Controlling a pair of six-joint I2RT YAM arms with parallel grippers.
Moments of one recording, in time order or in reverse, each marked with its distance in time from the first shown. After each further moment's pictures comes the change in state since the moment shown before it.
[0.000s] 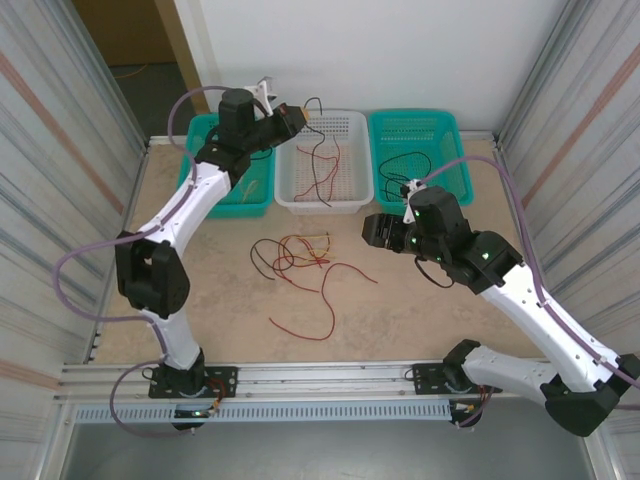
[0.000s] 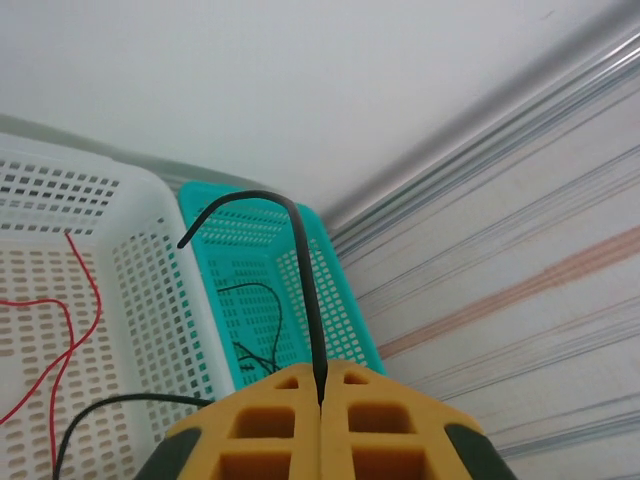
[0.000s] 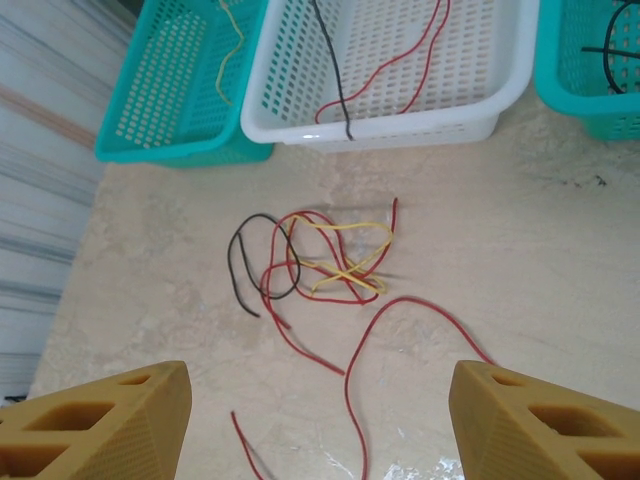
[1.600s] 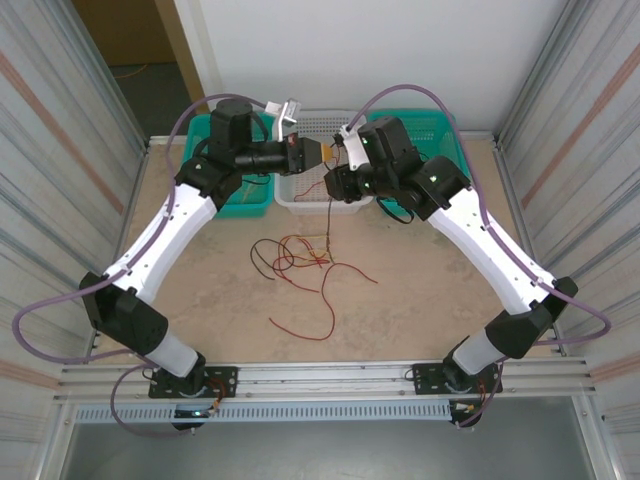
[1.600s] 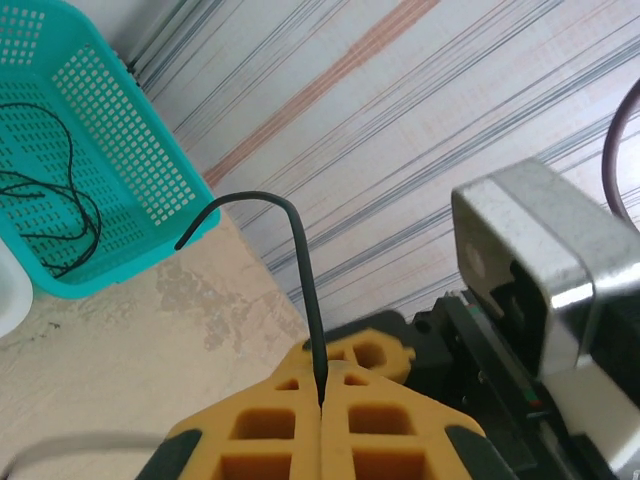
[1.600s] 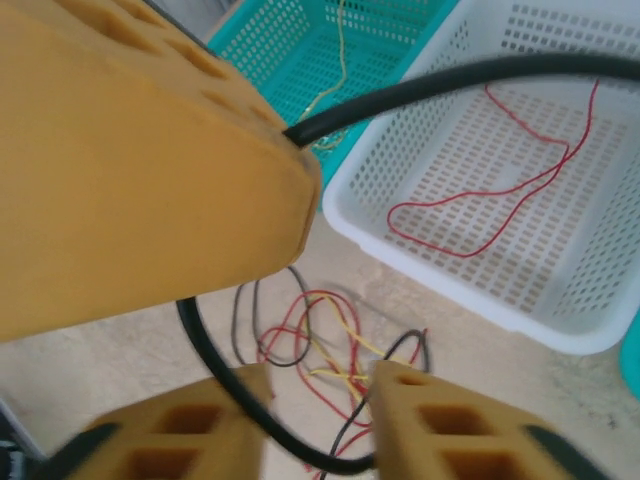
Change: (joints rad) left arm -0.114 -0.266 -0.068 -0.252 0.378 0.072; right arm 0.024 0.516 0.625 -0.121 -0.097 -0.446
